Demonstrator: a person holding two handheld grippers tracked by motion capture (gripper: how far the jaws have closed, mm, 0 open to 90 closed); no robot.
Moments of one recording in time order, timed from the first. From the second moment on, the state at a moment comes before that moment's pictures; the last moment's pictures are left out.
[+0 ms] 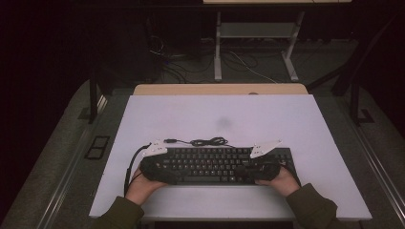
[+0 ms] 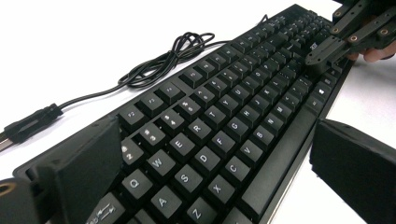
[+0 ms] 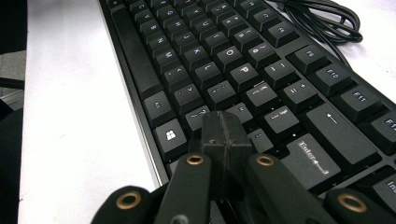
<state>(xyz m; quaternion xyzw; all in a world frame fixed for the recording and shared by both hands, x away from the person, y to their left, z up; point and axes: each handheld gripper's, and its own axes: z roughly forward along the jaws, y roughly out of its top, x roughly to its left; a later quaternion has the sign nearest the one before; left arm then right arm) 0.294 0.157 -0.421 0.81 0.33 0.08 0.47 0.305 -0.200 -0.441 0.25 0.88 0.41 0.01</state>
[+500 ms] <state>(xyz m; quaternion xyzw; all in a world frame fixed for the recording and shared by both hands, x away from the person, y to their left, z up) 0.307 0.147 -0.424 0.81 0.33 0.07 0.48 0.305 -0.200 -0.441 0.25 0.88 0.41 0.01</state>
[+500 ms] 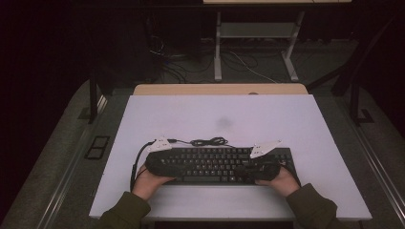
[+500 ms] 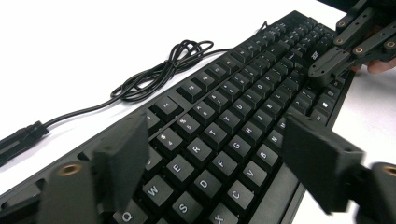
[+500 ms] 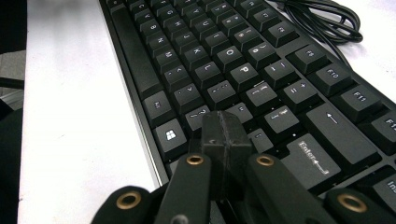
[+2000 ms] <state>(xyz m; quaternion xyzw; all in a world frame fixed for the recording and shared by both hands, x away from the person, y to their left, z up) 0.330 0.116 -0.436 0.85 0.31 0.04 0.43 0.304 -0.200 -0.441 0.25 0.88 0.41 0.01</state>
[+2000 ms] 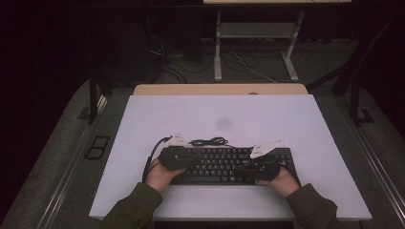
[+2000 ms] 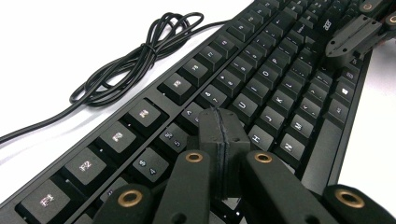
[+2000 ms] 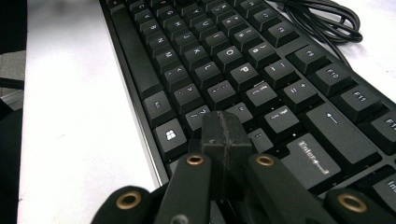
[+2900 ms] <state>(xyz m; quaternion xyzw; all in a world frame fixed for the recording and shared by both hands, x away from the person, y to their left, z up) 0.328 0.118 -0.432 0.85 0.31 0.04 0.42 0.304 -0.199 -0.441 0.25 0.88 0.41 0.02</state>
